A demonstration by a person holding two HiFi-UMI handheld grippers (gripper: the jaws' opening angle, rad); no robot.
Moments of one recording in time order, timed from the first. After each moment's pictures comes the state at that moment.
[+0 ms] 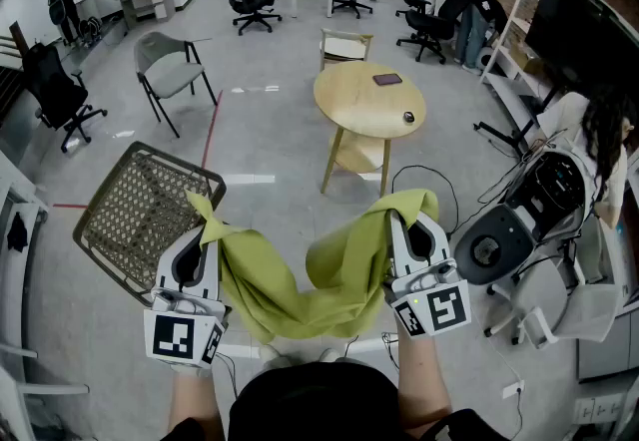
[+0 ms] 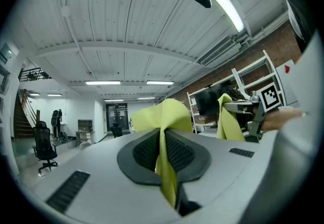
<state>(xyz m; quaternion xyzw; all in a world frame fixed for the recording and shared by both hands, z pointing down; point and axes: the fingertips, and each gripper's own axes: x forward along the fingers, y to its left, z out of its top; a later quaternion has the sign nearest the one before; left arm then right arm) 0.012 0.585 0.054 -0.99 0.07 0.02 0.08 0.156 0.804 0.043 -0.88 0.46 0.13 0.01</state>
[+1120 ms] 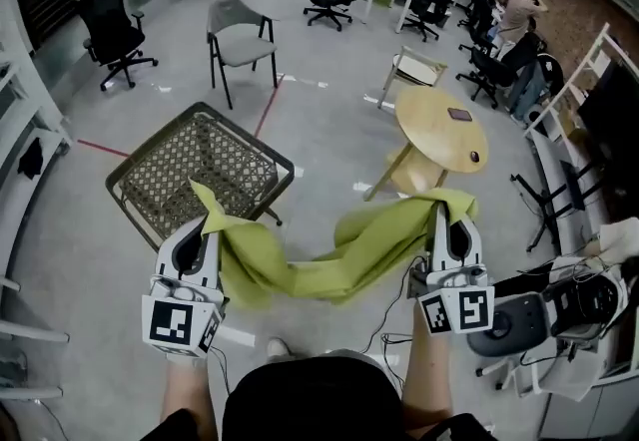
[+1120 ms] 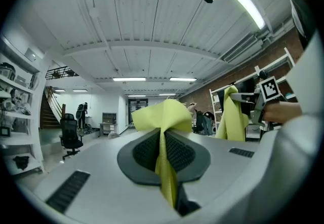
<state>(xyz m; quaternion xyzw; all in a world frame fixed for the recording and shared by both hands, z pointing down) -0.126 0.394 0.100 -0.98 0.17 0.01 0.04 0.095 0.634 0.038 -0.87 0.48 0.15 0.00</state>
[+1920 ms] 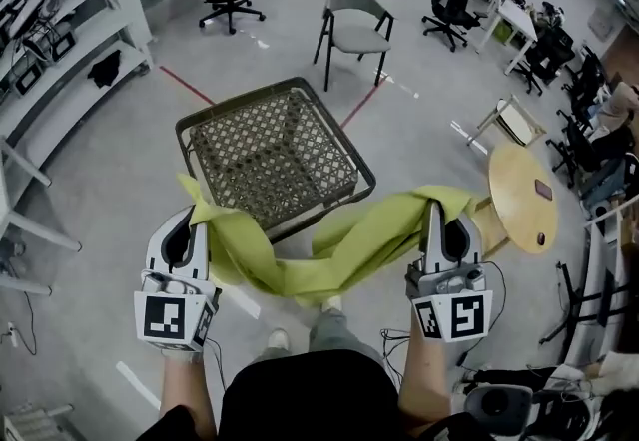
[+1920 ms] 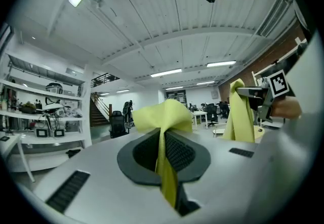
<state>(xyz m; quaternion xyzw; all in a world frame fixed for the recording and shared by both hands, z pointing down) -0.231 0.279 0.117 -0.91 0.41 -0.03 0.03 0.059 0.411 0.051 -0.73 0.66 0.15 0.00</state>
